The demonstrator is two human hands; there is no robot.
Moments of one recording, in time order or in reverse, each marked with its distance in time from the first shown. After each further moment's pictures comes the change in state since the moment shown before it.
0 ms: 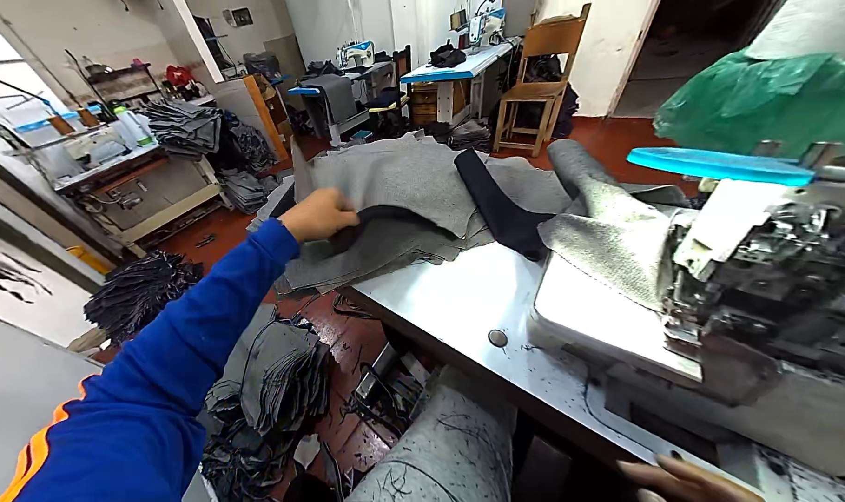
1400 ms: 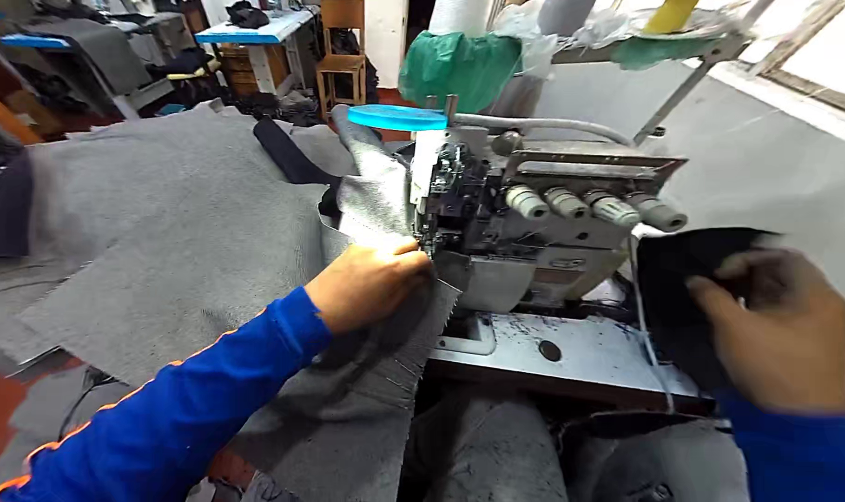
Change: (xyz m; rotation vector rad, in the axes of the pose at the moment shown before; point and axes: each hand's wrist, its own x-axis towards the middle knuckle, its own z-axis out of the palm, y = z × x) left_hand 0.023 0.190 0.195 -0.104 0.193 1.240; right_hand 0.046 0.005 -0.227 -0.742 0.388 0.236
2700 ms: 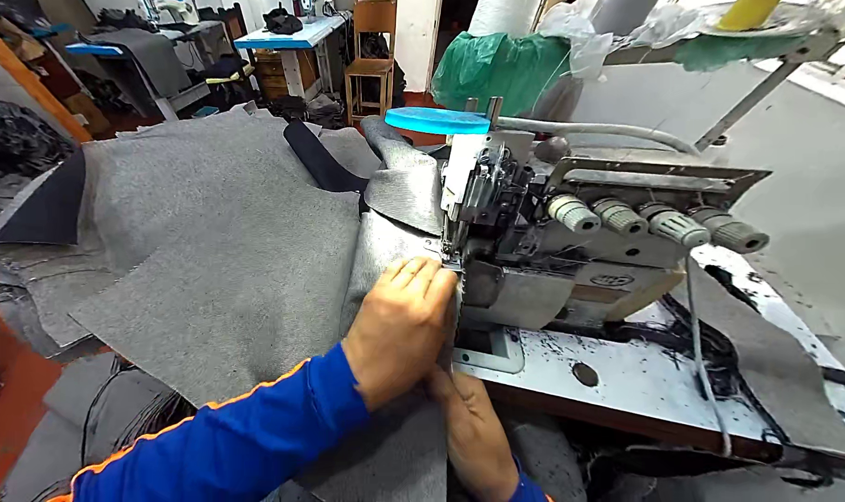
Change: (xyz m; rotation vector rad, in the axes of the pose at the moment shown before) left_hand -0.012 0.051 0.029 0.289 0.180 -0.304; right_hand -0.127 -0.171 0.157 1.104 -0.424 0.153
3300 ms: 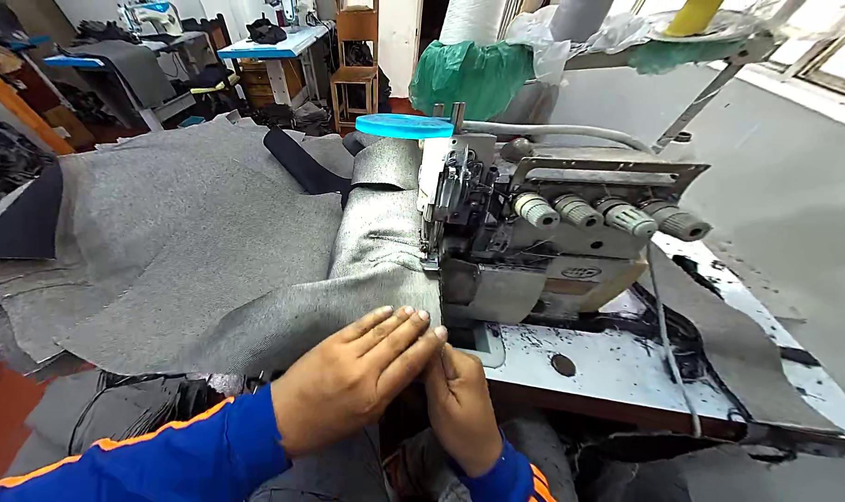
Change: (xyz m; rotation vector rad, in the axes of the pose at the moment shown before) left_hand -0.041 -0.010 -0.033 0.073 -0.109 0.407; right_hand 0.023 -0.007 -0.006 -0.468 0.073 -0.294
